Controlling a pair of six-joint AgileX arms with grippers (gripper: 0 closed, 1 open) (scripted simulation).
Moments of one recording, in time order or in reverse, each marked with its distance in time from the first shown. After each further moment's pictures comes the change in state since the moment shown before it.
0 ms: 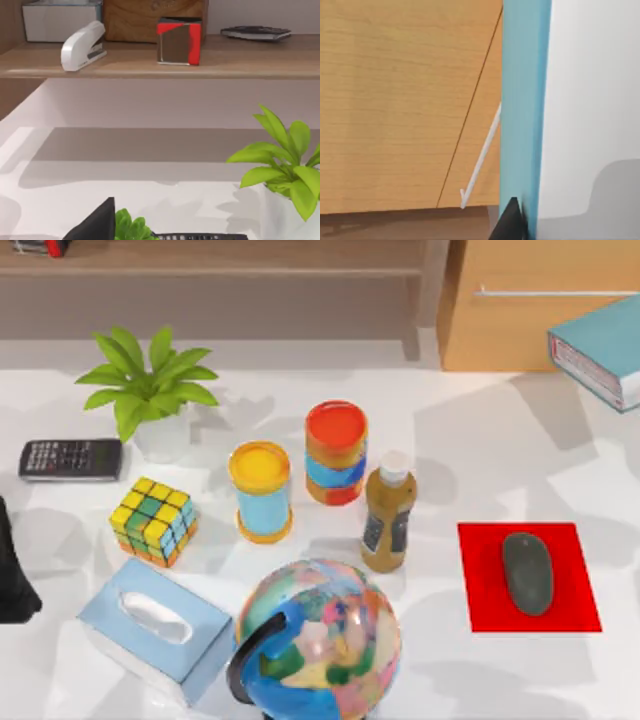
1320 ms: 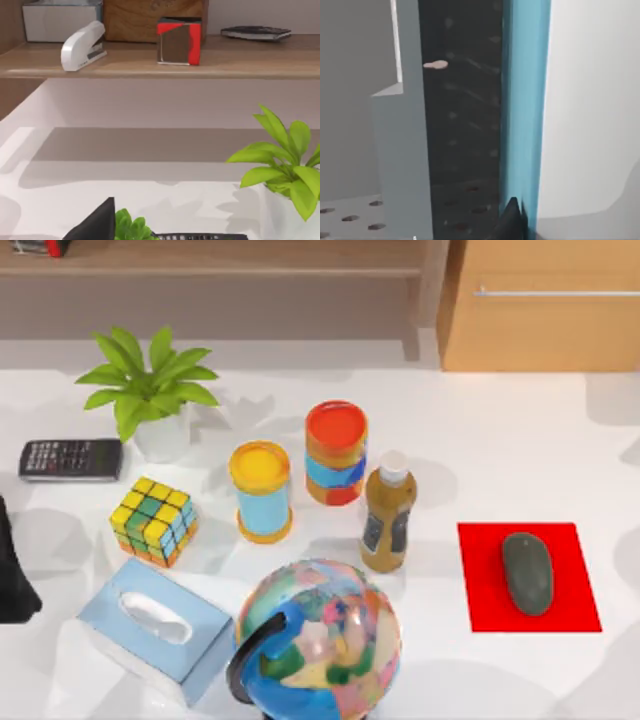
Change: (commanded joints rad) left arm 0.000 0.000 0.000 0.000 0.000 0.000; right arm -0.328 0.429 0.342 0.170 -0.074 0.216
